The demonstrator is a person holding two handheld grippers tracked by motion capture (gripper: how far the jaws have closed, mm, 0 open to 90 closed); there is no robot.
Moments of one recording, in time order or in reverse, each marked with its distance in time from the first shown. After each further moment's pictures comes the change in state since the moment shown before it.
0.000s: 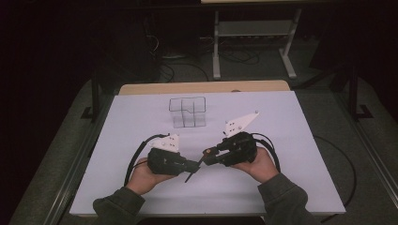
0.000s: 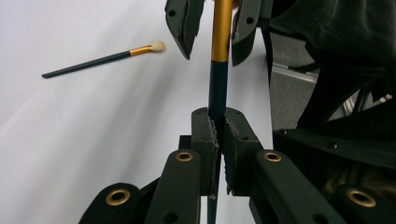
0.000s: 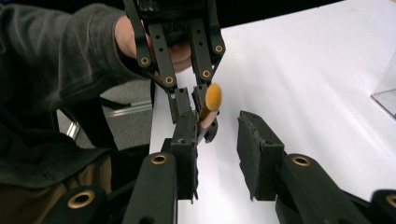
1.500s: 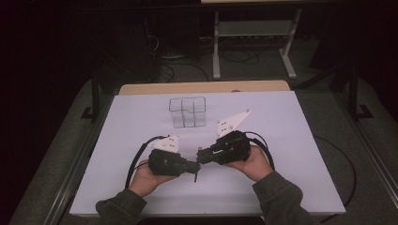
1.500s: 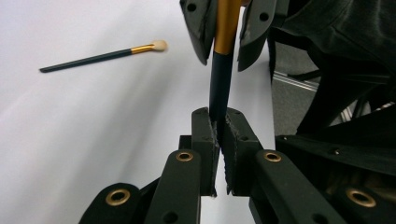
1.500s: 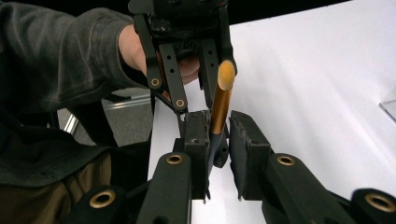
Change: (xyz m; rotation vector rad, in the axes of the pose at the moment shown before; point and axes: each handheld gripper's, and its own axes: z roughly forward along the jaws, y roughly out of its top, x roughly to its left) left arm 0.001 -0.009 0.005 -0.032 -0.006 -0.047; right arm 0.004 0.014 0.010 0.042 0.002 -0.025
